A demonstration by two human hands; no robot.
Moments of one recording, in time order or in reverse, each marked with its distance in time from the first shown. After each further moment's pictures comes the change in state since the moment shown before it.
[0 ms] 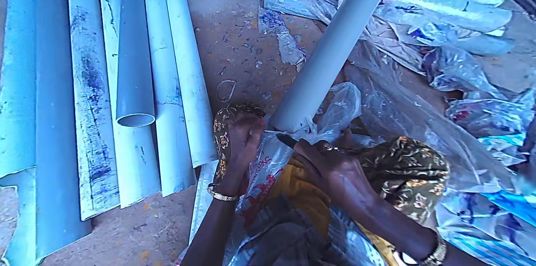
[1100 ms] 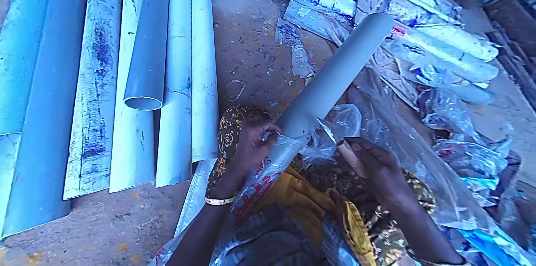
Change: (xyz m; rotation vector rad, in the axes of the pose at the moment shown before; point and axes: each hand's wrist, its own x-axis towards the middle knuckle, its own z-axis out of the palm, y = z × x) left_hand 0.004 0.009 -0.014 -0.147 -0.090 0.009; right_hand 0.014 0.055 -0.026 1.076 -0.139 0.773
